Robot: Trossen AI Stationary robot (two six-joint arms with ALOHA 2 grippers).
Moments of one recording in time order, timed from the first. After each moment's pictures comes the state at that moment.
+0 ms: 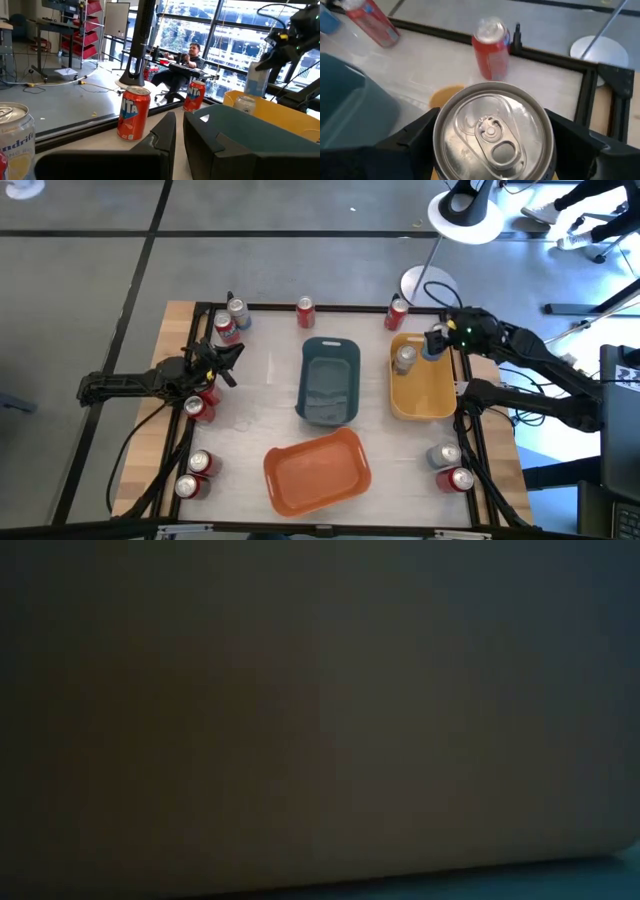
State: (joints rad) left arm 0.05 0.01 0.01 0.09 -0.66 -0.18; right arm -0.55 0.69 0.89 -0.99 0.30 0.55
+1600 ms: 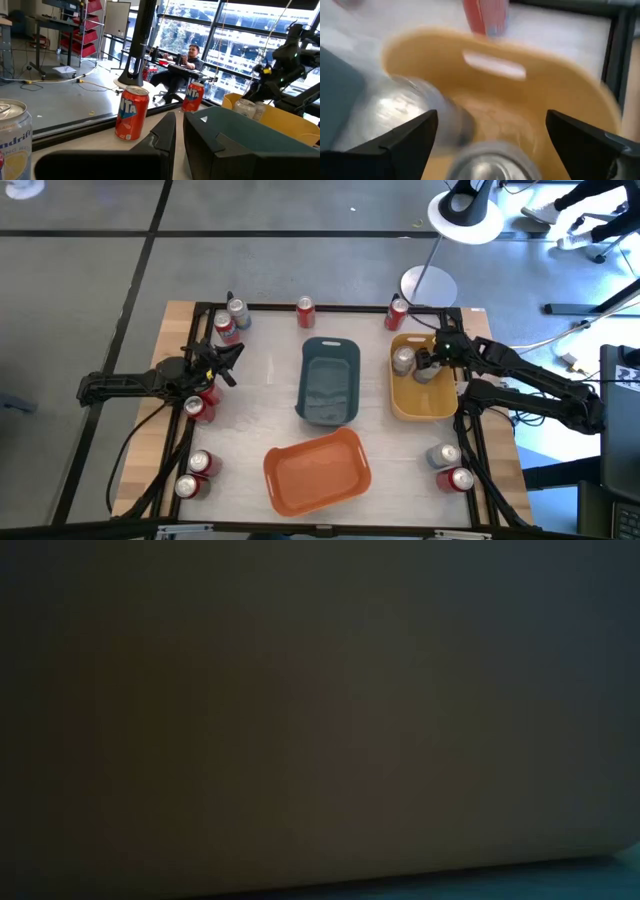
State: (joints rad) left arm 0.05 0.01 0.01 0.09 -0.66 -0.20; right arm -0.55 0.67 0.58 -0.81 0.26 0.62
